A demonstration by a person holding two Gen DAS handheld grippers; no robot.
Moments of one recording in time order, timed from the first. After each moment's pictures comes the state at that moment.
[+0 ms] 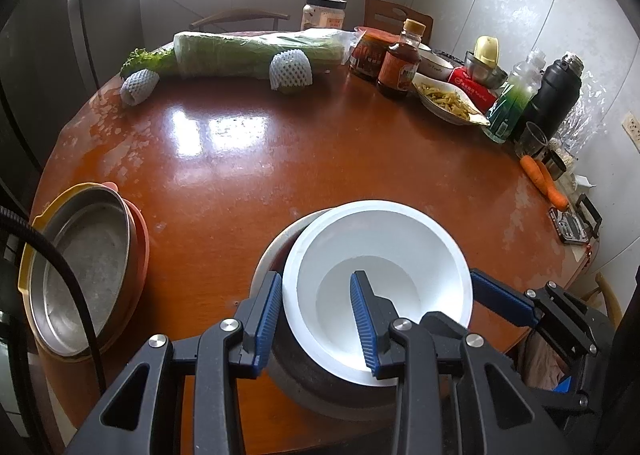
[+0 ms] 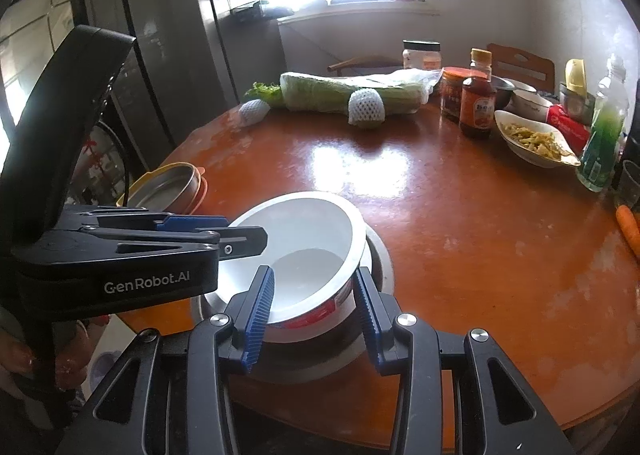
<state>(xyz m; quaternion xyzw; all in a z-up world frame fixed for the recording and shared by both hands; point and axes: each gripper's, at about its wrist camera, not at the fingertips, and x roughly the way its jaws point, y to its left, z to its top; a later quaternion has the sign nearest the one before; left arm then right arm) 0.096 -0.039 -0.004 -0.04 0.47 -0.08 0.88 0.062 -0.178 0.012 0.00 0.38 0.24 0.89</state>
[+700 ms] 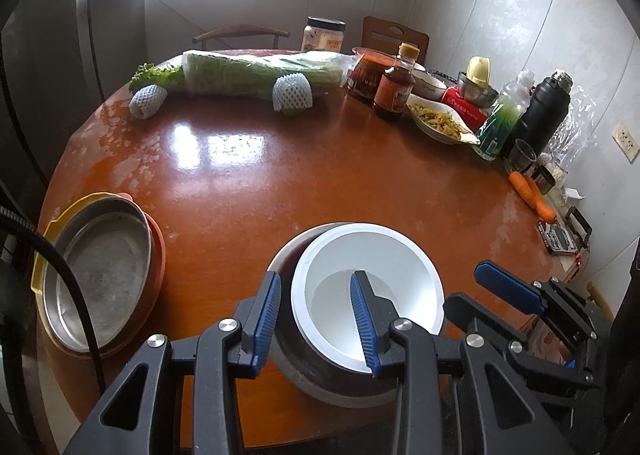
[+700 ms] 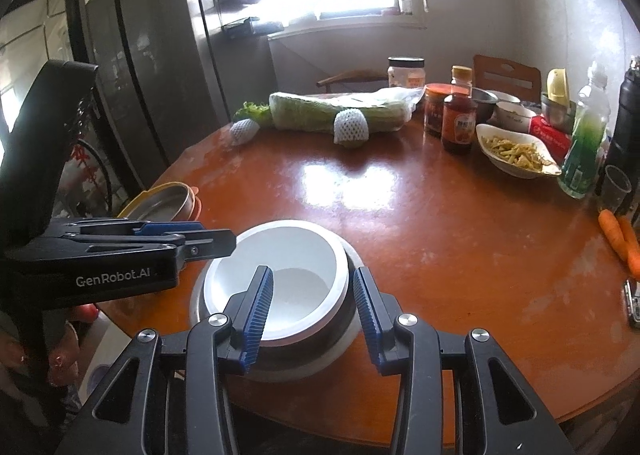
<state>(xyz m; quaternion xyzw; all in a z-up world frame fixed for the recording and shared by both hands) 0.081 -0.029 0.017 -0.06 0.45 -0.08 0.89 0.053 -0.190 0.031 0.01 0.36 0.23 0.91</state>
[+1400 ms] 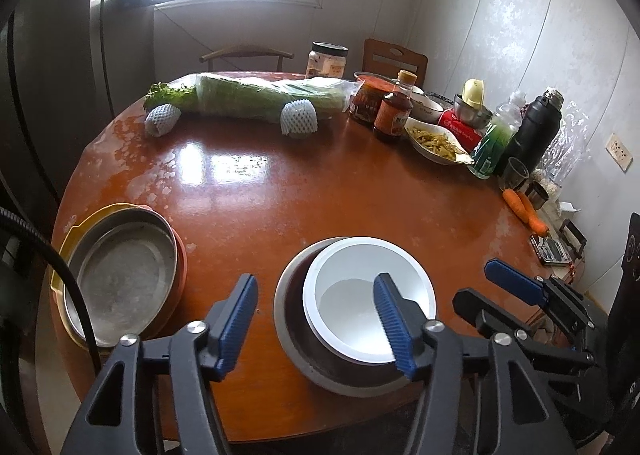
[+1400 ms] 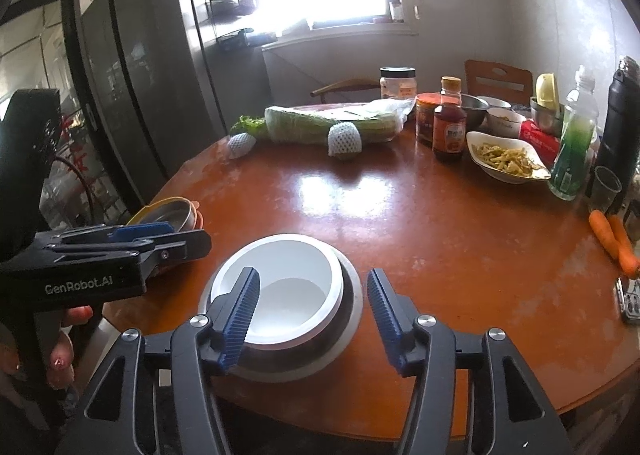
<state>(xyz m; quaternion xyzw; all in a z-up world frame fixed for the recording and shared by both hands) 0.062 -0.017 0.036 -0.06 0.41 -0.08 0.91 0.049 -0.198 0.044 0.02 0.35 0.21 0.91</state>
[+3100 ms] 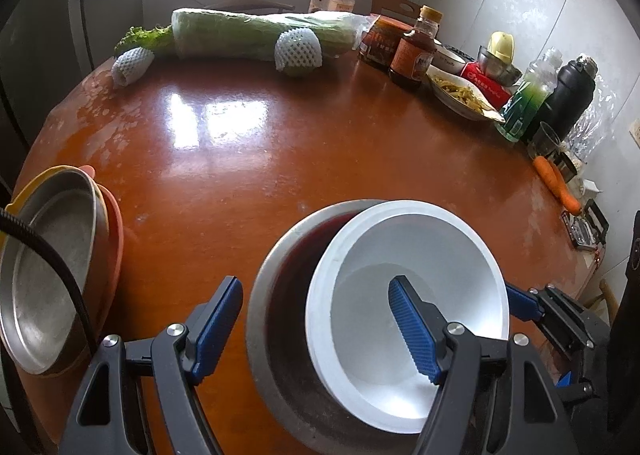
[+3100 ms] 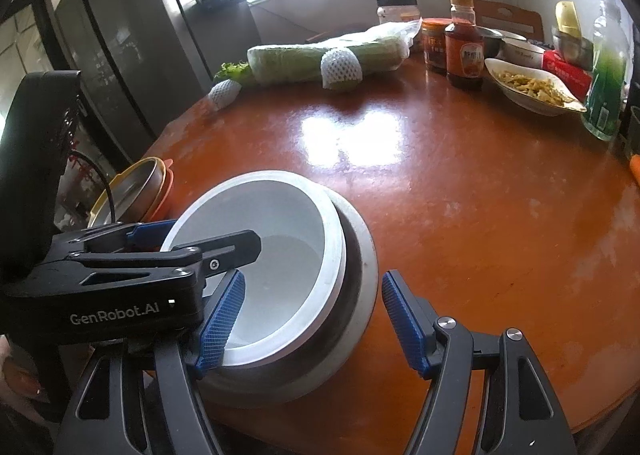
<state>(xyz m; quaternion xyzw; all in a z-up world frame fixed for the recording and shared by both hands) 0.118 -0.035 -0.037 -0.06 0.48 -0.08 0.87 0.093 -0.185 -0.024 0.05 0.44 0.23 0.87</state>
